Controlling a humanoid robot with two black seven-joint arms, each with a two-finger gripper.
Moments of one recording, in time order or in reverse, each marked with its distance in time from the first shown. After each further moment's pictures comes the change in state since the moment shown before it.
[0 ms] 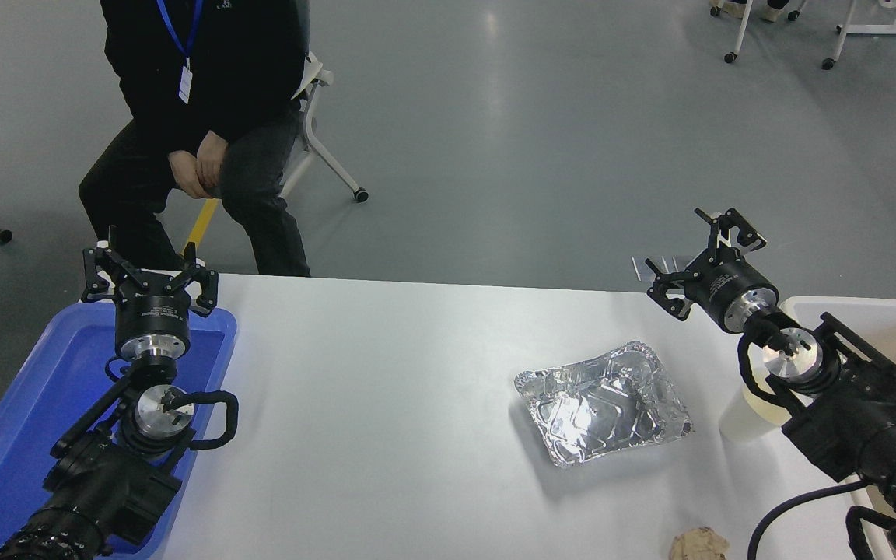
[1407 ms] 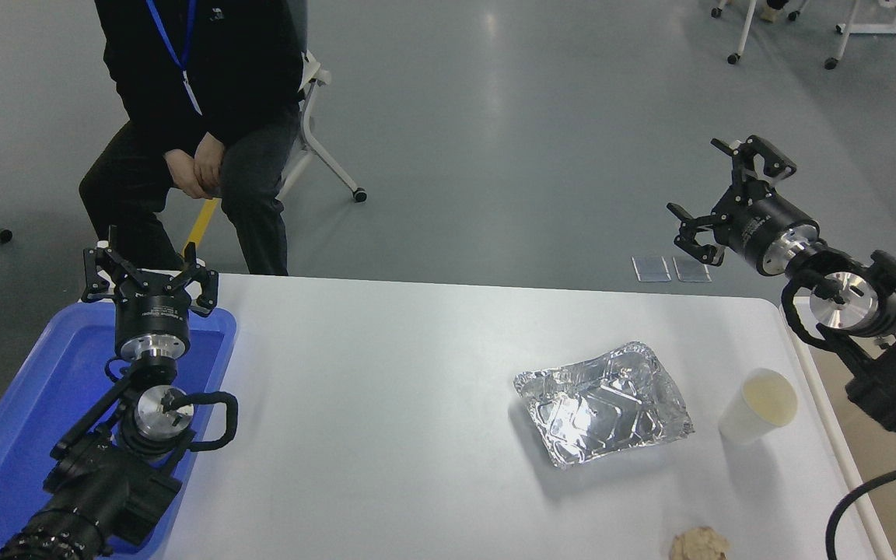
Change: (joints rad) left arm 0.000 0.000 0.000 0.000 0.000 -0.001 0.000; right arm 0.127 -0.308 -0.263 0.358 -0.014 -0.086 -0.023
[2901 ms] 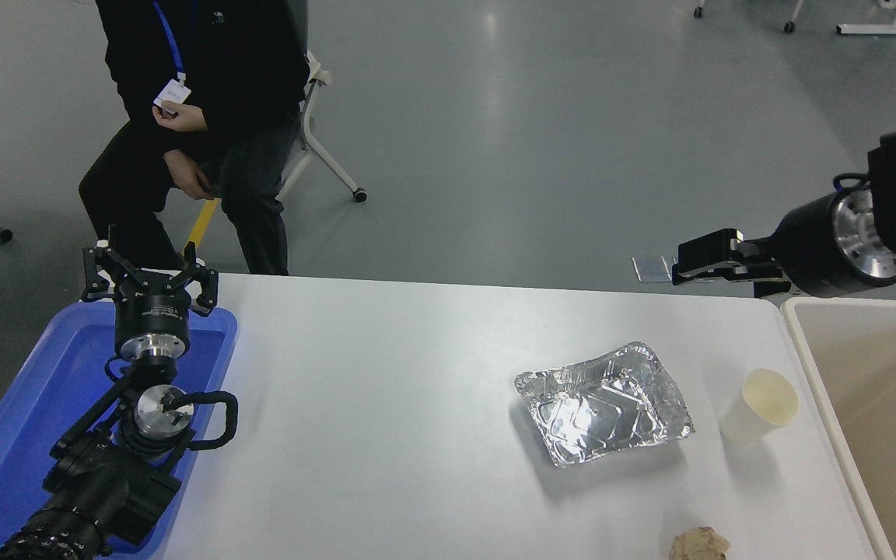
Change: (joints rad) left arm -0.001 0.001 0.000 0.000 0.000 0.000 0.000; right arm 1.528 -0.027 -1.981 0.944 -0.192 0.096 0.037
